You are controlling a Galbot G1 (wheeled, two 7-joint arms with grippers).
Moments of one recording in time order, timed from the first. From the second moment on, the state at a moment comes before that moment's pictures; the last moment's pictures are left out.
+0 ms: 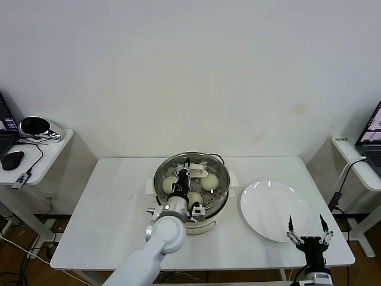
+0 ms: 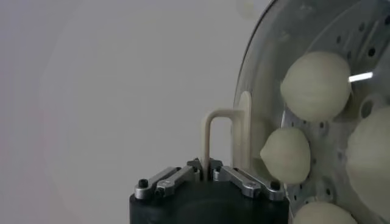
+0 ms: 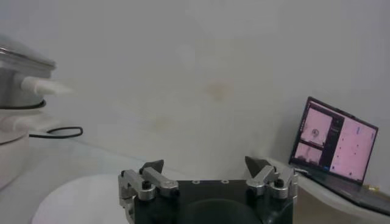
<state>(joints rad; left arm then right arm) 0.84 -1.33 0.13 -1.74 1.30 0.52 0.23 -1.58 1.51 0.84 1.85 -0.14 0.28 -0.01</state>
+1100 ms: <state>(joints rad) 1.05 -1.22 0.05 -1.99 1.16 0.48 0.13 -1.58 1.51 0.83 1.84 -0.15 0.28 -0.01</state>
